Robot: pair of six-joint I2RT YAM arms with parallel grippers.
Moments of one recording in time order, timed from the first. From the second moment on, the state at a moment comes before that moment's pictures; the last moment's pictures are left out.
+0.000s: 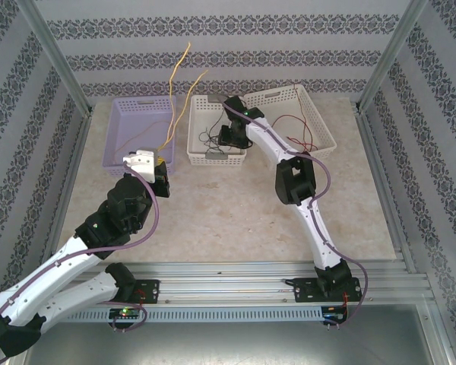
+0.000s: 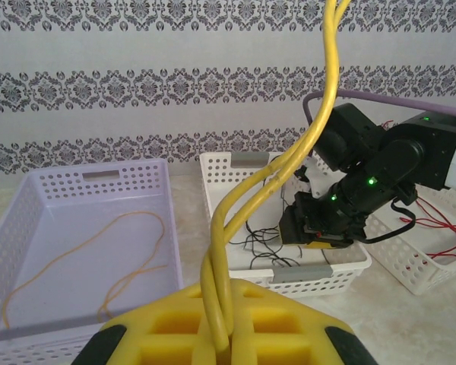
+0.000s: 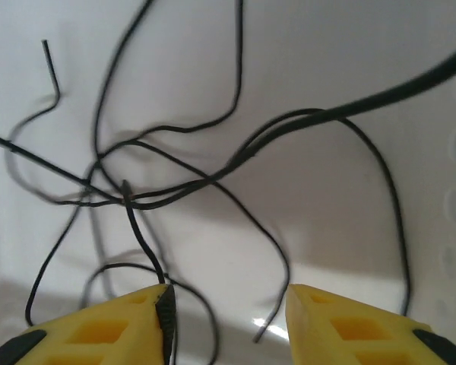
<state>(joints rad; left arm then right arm) -0.73 0.76 0.81 -0.26 -0.60 -0.16 0.44 2.62 2.48 -0.98 -0.11 0.55</state>
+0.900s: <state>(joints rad) -0.73 0.77 0.81 -0.26 -0.59 -0.15 0.46 2.38 2.49 -0.94 -0.01 0.51</state>
